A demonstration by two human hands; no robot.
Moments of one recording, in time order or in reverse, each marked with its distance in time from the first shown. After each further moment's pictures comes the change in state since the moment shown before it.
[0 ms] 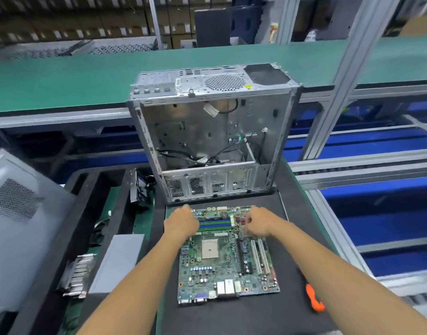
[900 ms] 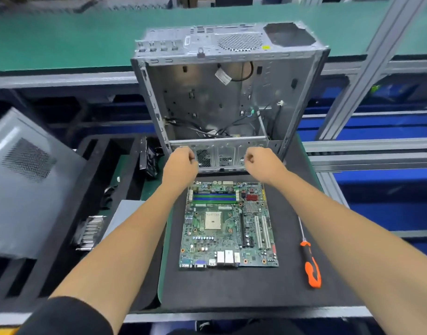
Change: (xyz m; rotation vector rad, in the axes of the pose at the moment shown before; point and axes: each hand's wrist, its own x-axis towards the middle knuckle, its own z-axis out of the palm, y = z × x) left_hand 0.012 0.008 -0.046 -0.328 0.442 0.175; right_hand 0.016 -0.025 -0.055 0.080 0.365 -0.185
